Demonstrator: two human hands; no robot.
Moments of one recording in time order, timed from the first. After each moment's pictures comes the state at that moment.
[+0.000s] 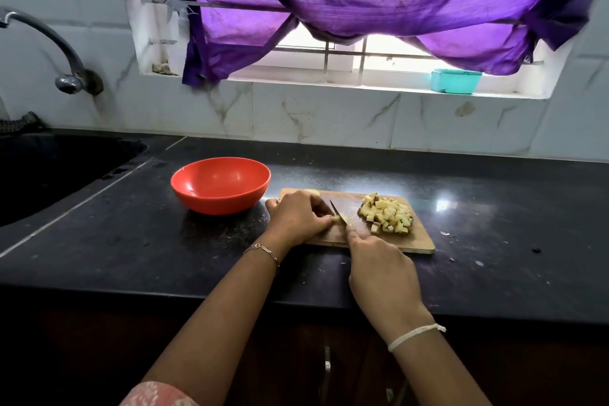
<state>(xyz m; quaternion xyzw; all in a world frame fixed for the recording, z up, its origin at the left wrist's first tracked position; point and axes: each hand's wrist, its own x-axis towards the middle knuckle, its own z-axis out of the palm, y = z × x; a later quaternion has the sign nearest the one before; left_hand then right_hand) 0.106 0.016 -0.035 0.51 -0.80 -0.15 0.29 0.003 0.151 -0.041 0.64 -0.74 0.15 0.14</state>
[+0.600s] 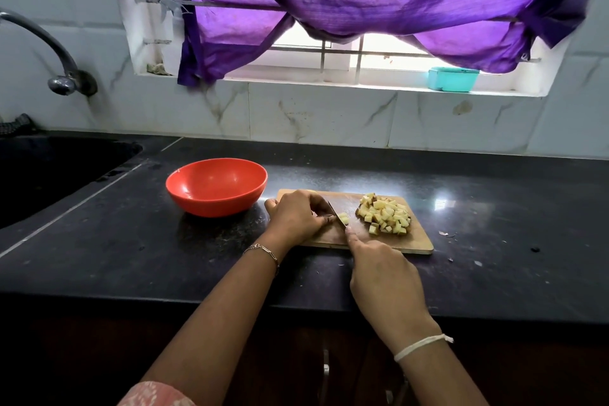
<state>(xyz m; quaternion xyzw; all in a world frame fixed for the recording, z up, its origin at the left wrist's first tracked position) 0.102 0.005 -0.039 0.48 -0.81 -0.18 0.29 -0.001 0.154 -0.045 0.64 -0.74 0.19 0.12</state>
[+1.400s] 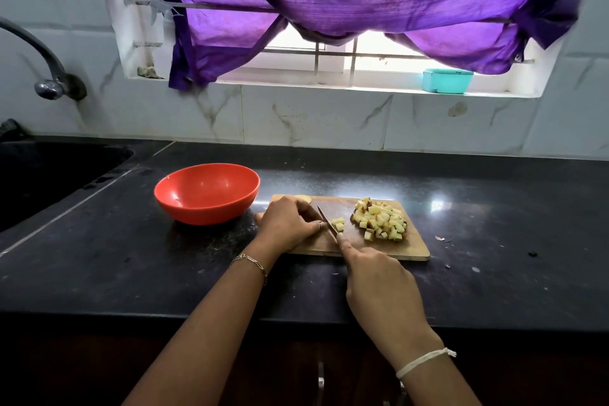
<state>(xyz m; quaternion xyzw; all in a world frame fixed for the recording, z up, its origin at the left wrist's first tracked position) 0.106 0.000 -0.040 0.50 -0.79 -0.21 0.29 -0.005 0.154 -0.044 0.65 -0.73 0.20 0.09</state>
